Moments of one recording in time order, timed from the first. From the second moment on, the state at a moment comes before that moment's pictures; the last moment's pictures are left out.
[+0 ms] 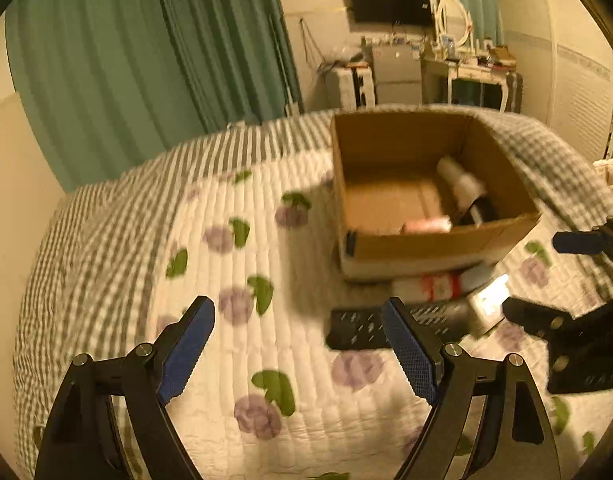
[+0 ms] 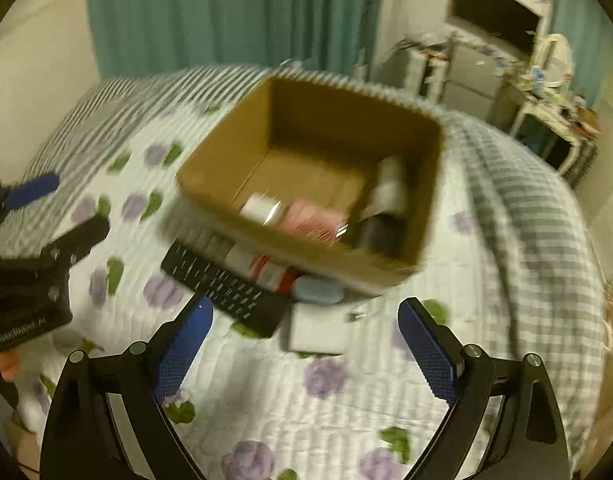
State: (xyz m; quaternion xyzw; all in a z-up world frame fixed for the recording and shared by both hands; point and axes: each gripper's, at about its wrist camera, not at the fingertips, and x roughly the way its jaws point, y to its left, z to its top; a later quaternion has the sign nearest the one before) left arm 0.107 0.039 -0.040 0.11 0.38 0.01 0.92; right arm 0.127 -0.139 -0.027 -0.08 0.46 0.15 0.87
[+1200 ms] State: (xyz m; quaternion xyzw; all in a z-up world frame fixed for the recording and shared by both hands) left arm 0.102 0.073 -0.082 0.03 0.43 0.03 0.90; right arm 0.113 -0.107 -0.073 -0.13 0.49 0.21 0.84
